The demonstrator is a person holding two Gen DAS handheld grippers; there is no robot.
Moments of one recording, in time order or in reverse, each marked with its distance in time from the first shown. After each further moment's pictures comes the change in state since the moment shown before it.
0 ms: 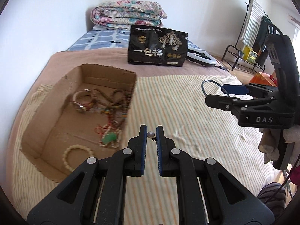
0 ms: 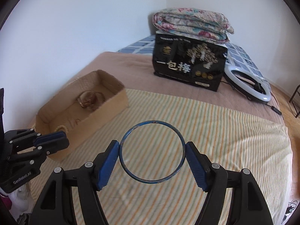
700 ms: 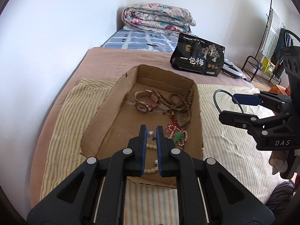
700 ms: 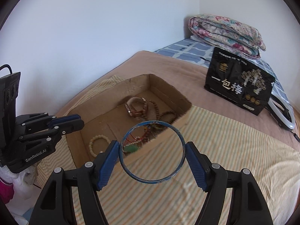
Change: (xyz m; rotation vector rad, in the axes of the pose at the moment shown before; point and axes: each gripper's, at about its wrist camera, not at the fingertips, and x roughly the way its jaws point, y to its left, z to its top) left arm -0.030 0.107 -0.003 -0.092 -0.022 0.120; right arm 0.026 0.113 0.034 -0.132 0.005 0.119
